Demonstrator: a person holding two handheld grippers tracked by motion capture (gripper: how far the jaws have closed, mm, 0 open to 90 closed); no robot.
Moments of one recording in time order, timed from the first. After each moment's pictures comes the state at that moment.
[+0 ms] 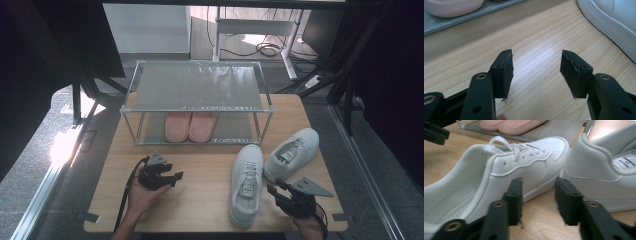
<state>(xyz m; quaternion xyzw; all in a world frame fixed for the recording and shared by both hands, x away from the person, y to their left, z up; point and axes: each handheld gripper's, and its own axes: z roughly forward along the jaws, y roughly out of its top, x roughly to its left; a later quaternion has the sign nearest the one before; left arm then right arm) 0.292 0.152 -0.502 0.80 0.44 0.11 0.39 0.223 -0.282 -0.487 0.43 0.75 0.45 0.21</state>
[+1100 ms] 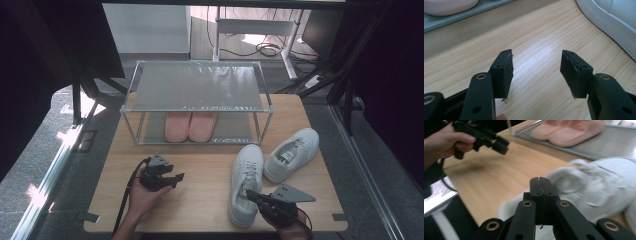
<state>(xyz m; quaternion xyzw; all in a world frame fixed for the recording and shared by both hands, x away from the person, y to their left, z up) 0.291 0.151 -0.504 0.81 0.43 0.10 0.39 0.198 -0.223 -0.464 0.34 0.78 0.50 0.14</state>
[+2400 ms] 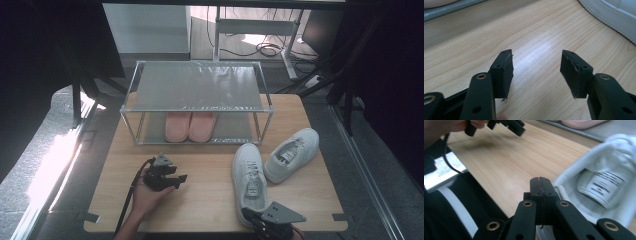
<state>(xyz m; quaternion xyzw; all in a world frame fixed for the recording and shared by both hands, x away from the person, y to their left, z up) 0.298 0.141 -0.514 0.82 0.42 0.09 0.37 0.159 -0.216 -0.476 0.34 0.81 0.45 0.16</state>
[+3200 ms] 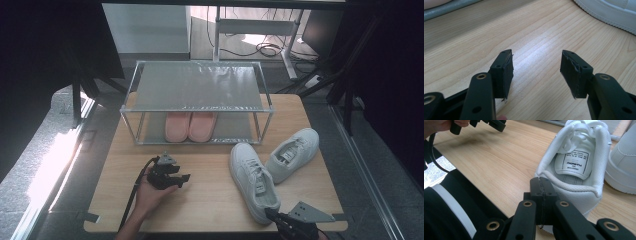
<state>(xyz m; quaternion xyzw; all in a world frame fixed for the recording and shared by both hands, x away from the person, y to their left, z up) 0.304 0.136 -0.516 0.82 0.42 0.08 0.37 0.159 -0.268 -0.474 0.38 0.80 0.44 0.16</state>
